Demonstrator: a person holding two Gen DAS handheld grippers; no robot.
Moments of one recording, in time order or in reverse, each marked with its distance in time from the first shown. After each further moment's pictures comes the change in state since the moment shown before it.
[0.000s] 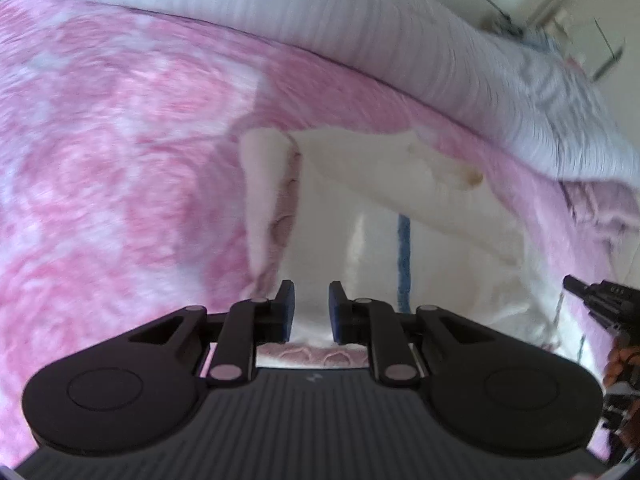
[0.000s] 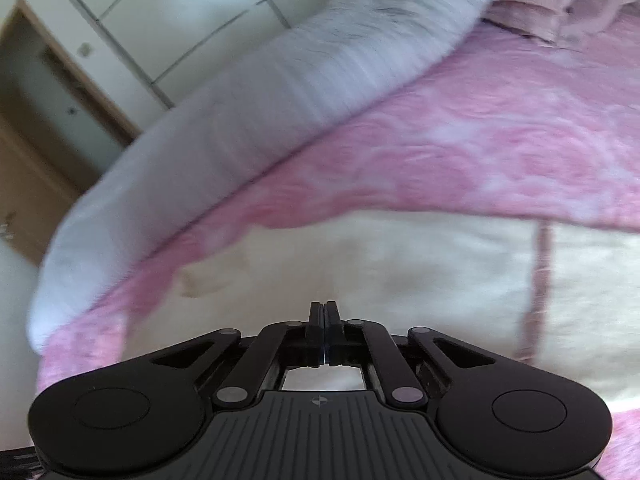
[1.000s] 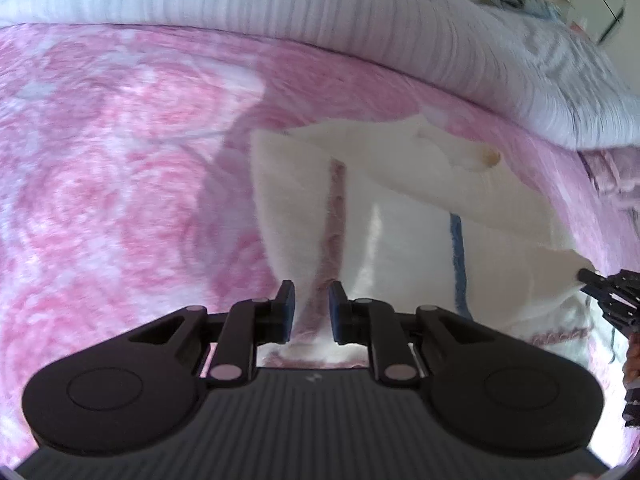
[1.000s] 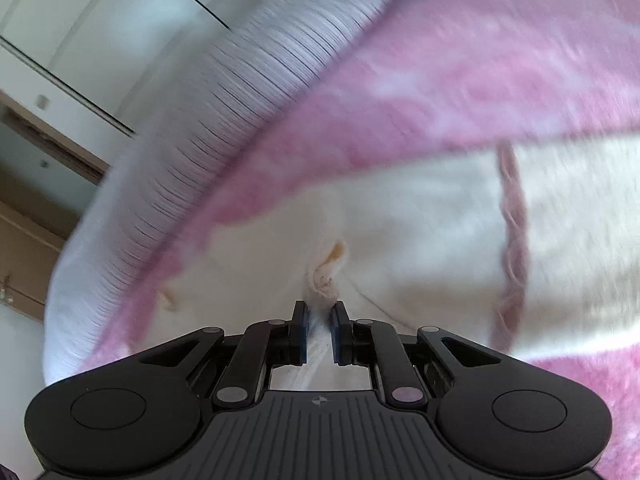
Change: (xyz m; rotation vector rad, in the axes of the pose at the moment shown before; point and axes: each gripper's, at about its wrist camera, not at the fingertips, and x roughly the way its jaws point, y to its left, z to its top) left arm 0.017 -0.013 0.005 0.083 0.025 0.086; right arm 0.012 -0.046 -0.012 0.205 0.022 -0.003
